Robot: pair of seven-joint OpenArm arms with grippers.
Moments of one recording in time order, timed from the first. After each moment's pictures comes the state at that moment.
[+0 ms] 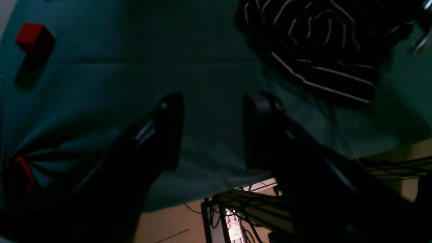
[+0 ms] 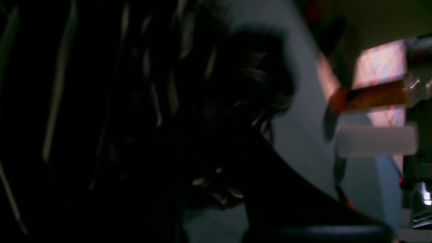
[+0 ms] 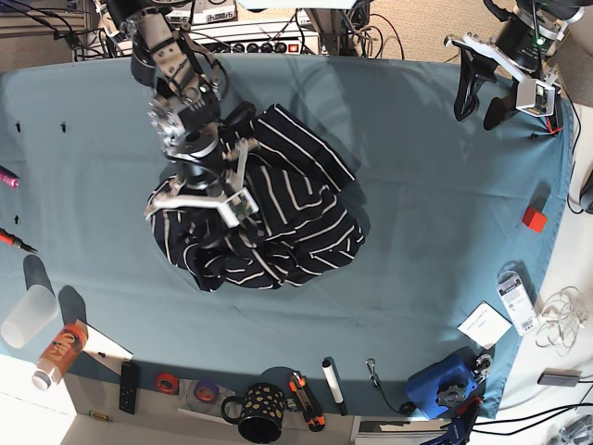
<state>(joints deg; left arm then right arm) 45.5 -2.6 -33.6 130.8 -39.8 -36.0 38.2 -5.4 20.5 -22.7 121.1 -21.2 6.7 -54.4</state>
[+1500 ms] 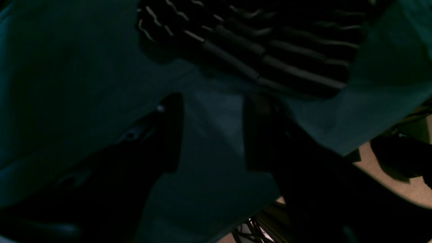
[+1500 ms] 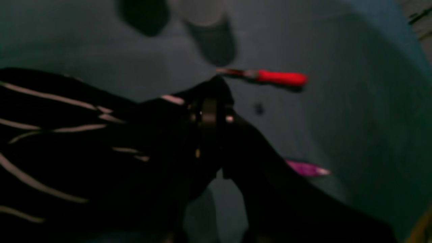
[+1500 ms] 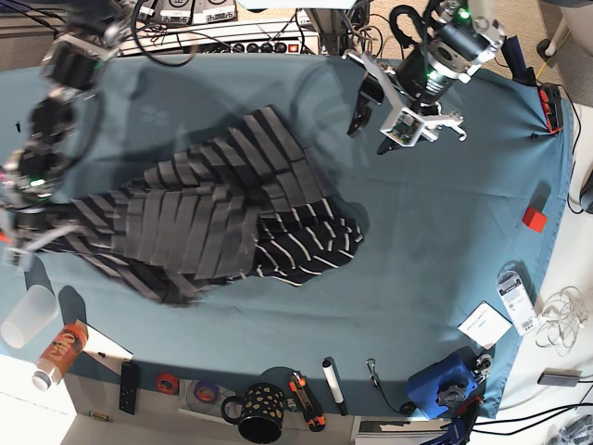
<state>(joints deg) 33.6 -2.9 4.0 129.9 -5.8 -27.3 38.1 10.2 27.5 27.4 78.1 -1.6 7.5 -40.1</state>
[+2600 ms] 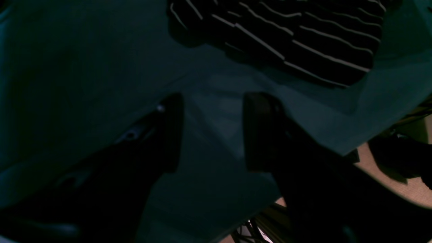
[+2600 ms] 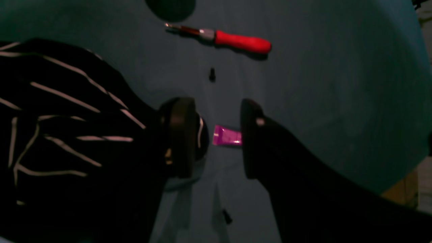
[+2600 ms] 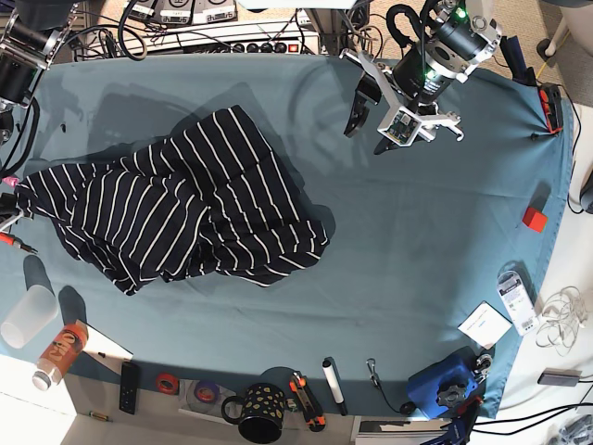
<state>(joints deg) 33.6 -2.9 4.1 129.9 -5.8 -27.3 37.6 10.3 40.8 27.3 76.0 10.4 16.2 -56.7</state>
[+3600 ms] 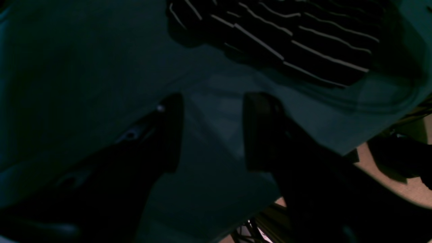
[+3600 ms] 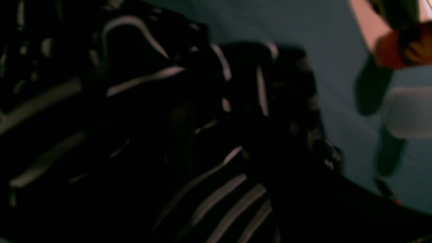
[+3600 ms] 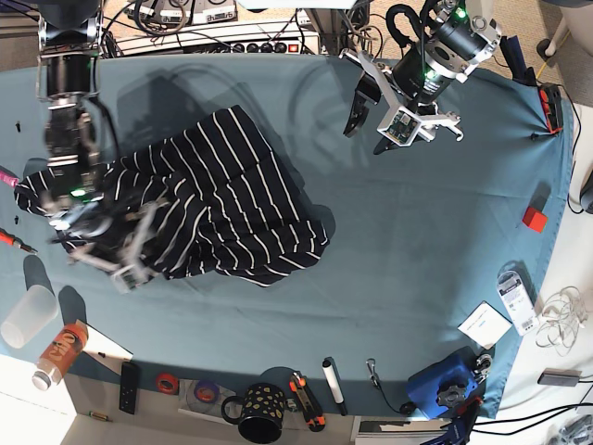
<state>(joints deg) 33.6 -3.0 4.1 129.9 -5.8 -27.3 37.6 10.0 31.9 -4.3 94.4 14.4 24.9 -53.7</state>
